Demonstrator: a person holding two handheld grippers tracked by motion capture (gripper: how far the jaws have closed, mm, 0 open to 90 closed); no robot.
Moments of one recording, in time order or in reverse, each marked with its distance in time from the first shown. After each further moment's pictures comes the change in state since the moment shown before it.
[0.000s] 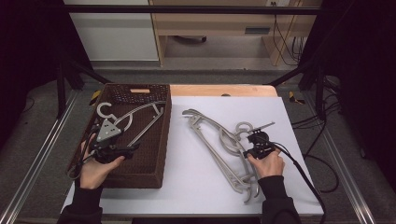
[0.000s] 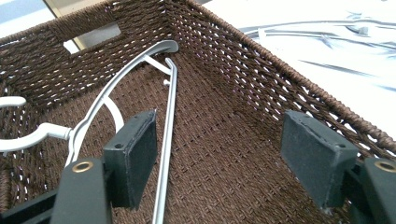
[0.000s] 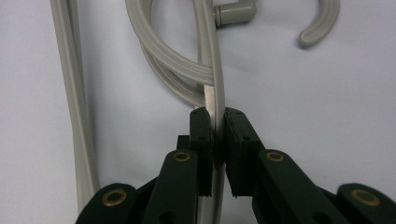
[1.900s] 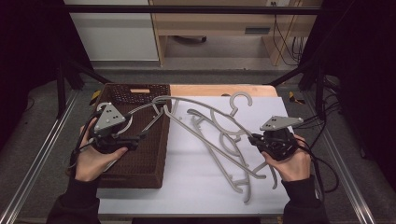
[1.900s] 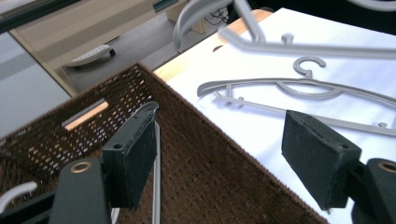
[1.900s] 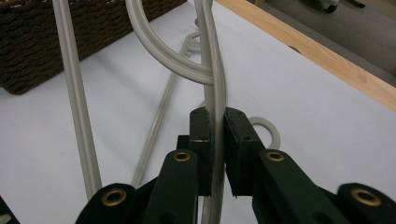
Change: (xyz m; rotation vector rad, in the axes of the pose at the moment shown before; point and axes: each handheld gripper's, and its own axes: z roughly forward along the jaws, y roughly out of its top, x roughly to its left) left arm -0.025 0.073 -0.039 -0.085 -0.068 0.145; right arm 0.031 -0.009 -0.130 -0.388 0.017 -0.453
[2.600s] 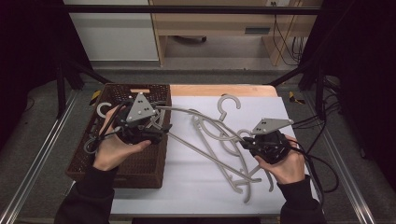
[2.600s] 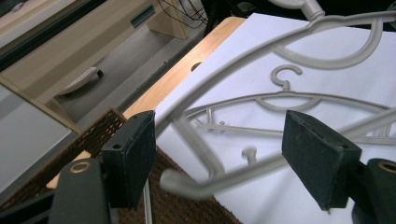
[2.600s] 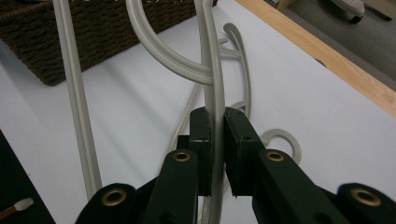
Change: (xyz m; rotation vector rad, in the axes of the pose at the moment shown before) left arm -0.033 0.055 0.024 0.020 -0.058 0.174; right arm 0.020 0.011 0.000 0.007 0.066 -0.077
